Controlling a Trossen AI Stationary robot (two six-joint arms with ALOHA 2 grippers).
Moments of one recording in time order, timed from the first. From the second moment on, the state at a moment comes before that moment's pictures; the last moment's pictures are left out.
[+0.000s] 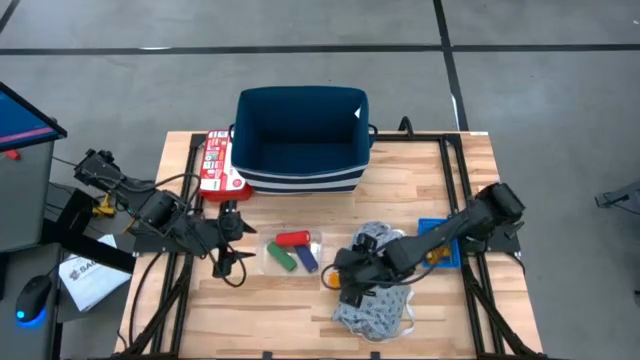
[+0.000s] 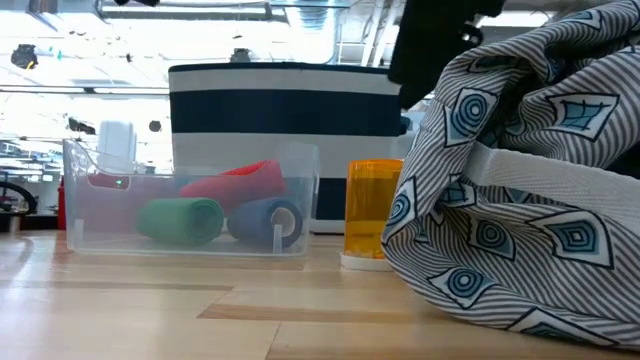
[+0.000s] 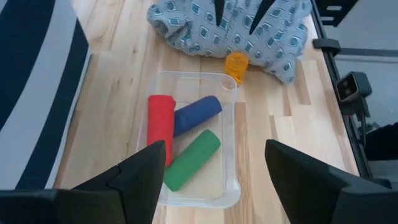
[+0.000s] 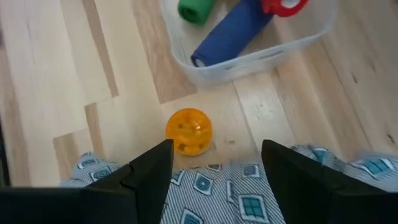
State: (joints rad) left arm -0.57 1.03 1.06 -0.85 -0.43 -0.44; right arm 0.47 1.83 1.46 -0.78 0.34 0.70
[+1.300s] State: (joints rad) left arm -0.65 1.03 1.06 -0.85 -0.50 -0.47; right arm 0.41 1.94 1.45 -0.62 0.17 0.50
